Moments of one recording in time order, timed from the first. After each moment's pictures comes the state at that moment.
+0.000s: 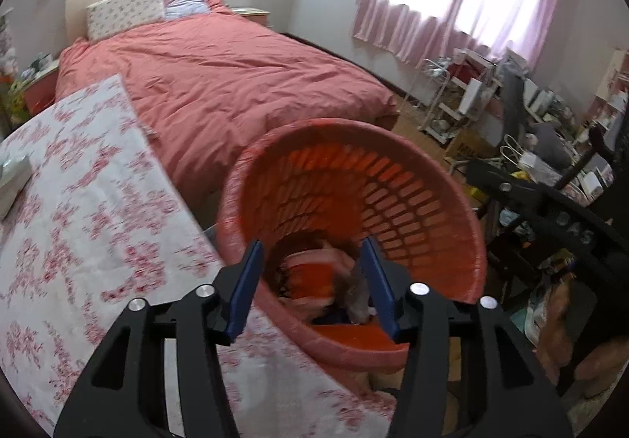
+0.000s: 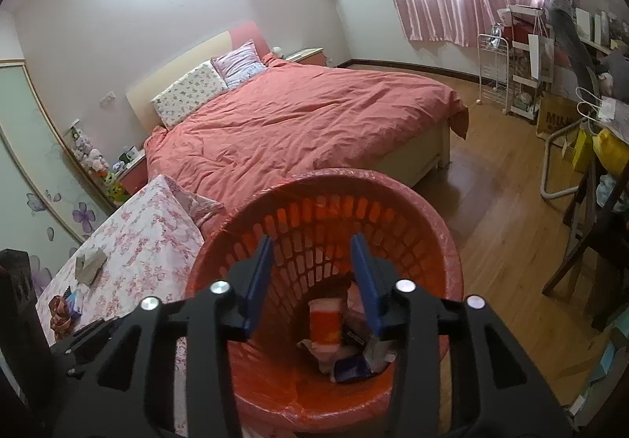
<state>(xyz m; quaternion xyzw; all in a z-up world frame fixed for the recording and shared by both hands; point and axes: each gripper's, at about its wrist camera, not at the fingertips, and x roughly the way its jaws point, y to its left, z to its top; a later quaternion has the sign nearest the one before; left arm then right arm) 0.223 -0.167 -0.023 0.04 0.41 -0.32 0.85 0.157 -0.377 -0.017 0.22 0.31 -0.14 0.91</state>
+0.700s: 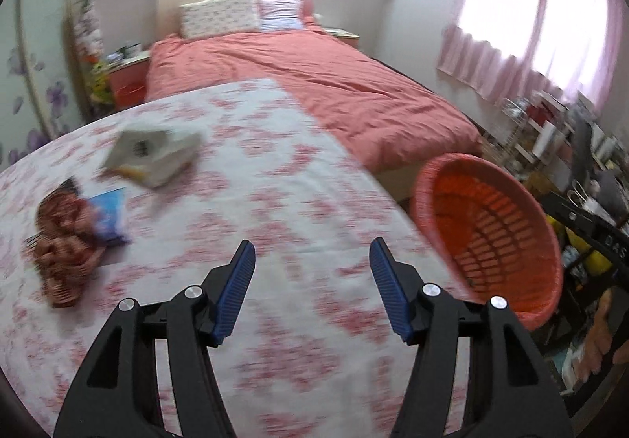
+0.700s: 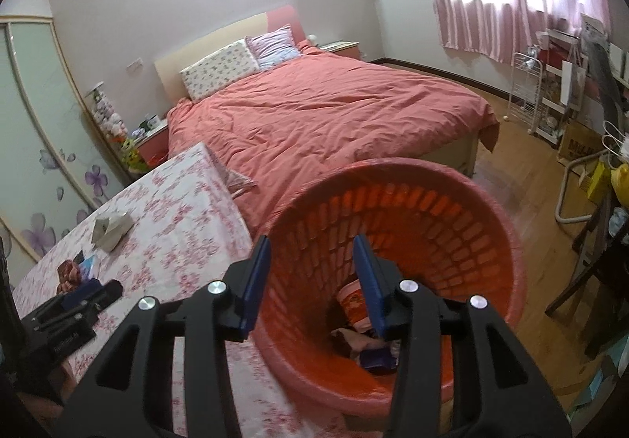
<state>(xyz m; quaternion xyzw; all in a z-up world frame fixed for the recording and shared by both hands) 0.239 -0.025 -0.005 0.01 0.39 -0.17 0.91 0.184 -0.298 -0.003 0.17 0.33 -0.09 0.92</state>
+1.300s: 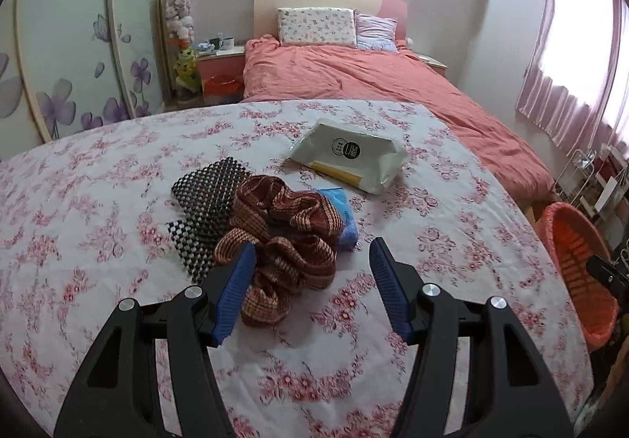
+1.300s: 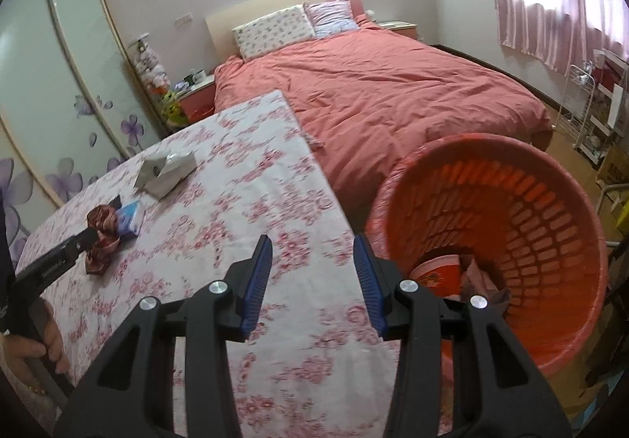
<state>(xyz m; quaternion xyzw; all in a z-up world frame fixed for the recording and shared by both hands) 0.261 0.109 -0.007 -0.01 0.37 -0.03 0.93 0.216 -0.194 -0.019 0.13 0.37 0.00 0.92</state>
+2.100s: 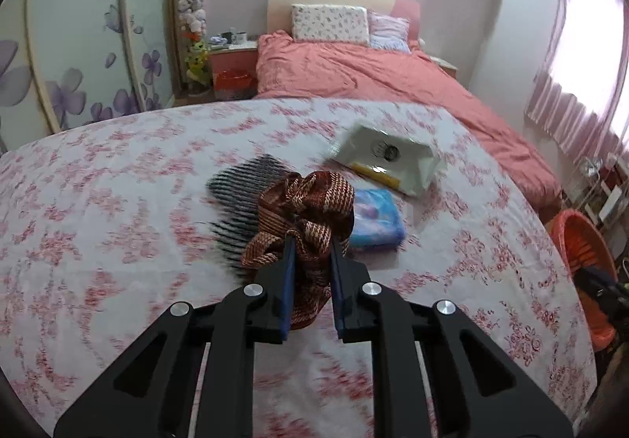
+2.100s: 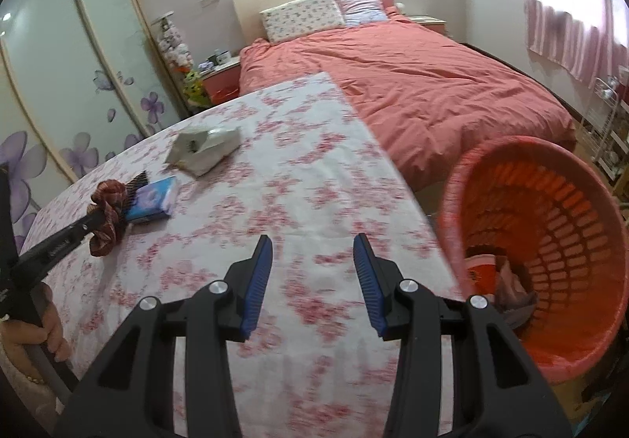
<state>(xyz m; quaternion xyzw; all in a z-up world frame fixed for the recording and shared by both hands) 0.253 0.155 0.000 -0.04 0.37 -0.02 0.93 0.234 -0.136 -0.021 0.10 0.39 0.04 0.91</state>
